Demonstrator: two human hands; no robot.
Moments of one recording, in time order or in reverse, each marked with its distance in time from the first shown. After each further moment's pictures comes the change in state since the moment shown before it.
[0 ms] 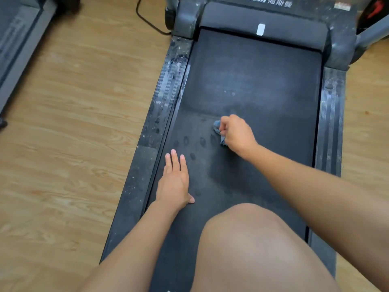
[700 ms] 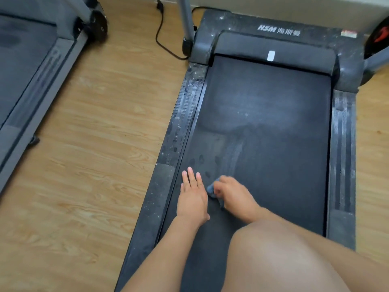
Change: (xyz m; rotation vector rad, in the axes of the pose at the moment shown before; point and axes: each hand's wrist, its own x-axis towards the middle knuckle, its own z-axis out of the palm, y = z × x) left_hand -0.002 0.009 -0.012 0.083 -0.082 -0.041; right_hand -0.101 -0.041 0.041 0.034 -0.259 -0.288
